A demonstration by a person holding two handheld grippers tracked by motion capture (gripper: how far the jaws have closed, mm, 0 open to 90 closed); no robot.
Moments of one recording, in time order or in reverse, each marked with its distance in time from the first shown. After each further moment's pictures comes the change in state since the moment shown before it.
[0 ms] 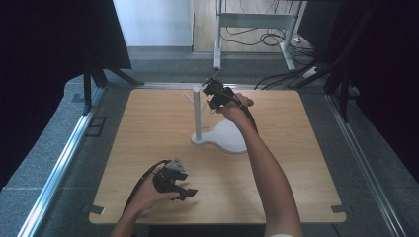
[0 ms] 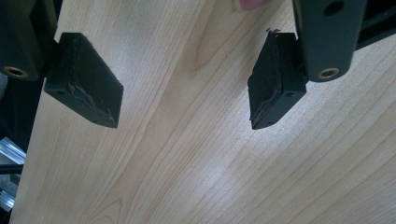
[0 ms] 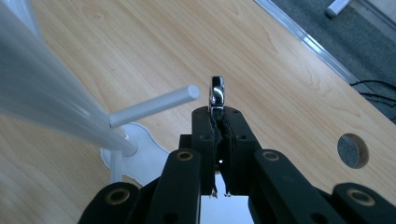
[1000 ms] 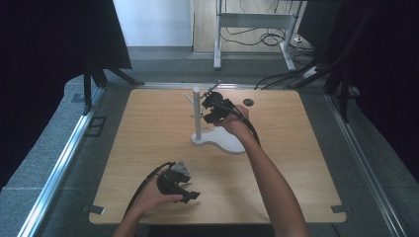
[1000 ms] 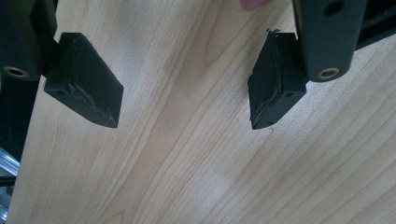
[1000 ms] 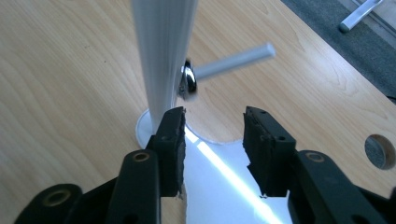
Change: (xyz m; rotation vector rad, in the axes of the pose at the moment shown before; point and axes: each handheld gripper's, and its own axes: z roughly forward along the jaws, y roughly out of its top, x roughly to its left) left arm -0.006 0.002 0.012 0.039 -0.002 0.024; right arm 0.029 -0.033 -0.014 -0.054 0.037 -0.048
